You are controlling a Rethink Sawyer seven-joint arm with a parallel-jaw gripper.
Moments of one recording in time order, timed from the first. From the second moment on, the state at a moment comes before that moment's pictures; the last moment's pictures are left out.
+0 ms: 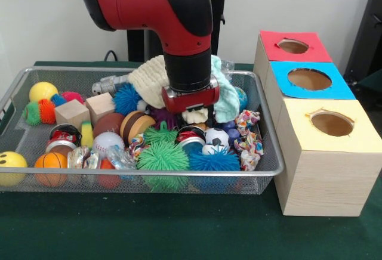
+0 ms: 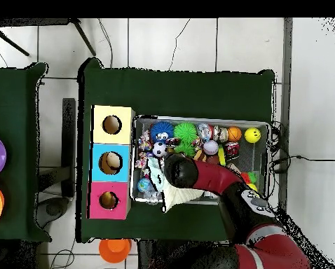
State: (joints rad) arm -0.48 -0.43 0.21 1.76 -0.17 0.24 1.24
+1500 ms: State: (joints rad) arm -0.74 -0.48 0.44 1.86 -0.17 0.24 1.24
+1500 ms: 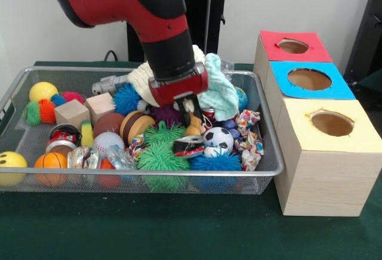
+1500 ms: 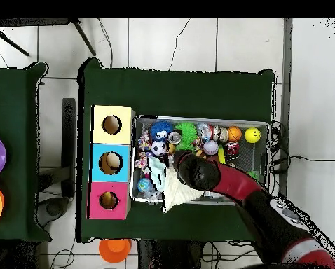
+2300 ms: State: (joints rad) arm -0.99 -0.59 0.69 2.00 -0.21 0.24 1.24
